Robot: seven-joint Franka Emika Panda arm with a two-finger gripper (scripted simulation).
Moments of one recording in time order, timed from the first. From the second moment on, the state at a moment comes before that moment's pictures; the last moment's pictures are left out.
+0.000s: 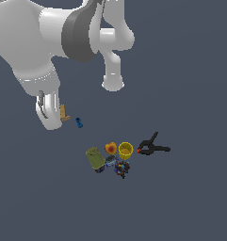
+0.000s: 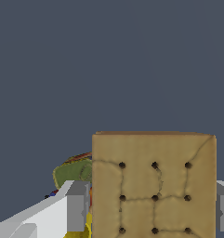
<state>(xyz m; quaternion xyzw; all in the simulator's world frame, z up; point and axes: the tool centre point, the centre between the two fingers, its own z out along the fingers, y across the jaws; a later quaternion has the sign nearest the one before) 0.022 -0.189 0.290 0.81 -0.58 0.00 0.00</state>
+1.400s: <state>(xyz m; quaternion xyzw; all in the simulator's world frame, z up) 0.084 -0.239 0.409 0.81 -0.58 0.00 0.00</state>
